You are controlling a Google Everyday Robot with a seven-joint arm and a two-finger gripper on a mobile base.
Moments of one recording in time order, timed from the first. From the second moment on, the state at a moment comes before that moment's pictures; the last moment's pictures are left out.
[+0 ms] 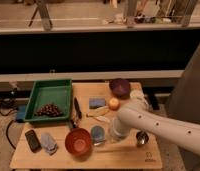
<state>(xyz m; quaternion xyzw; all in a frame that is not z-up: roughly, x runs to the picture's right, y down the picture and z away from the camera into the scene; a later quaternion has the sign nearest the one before) 0.049 0.242 0.694 -0.34 -0.16 -0.01 0.93</state>
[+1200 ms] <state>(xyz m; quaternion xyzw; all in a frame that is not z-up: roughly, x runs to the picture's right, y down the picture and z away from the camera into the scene) -0.004 0.233 0.685 -0.36 -0.15 -0.08 0.92</state>
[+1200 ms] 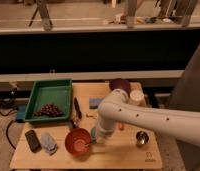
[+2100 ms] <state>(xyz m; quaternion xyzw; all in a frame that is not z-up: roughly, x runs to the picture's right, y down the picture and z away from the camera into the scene) -0.030 0.224 0.687 -0.36 -0.14 -0.10 0.92</state>
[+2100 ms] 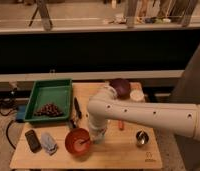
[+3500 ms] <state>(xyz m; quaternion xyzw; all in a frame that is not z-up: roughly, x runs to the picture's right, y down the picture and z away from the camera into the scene) -0.055 0.213 0.690 -0.35 -0.13 -0.12 0.92</state>
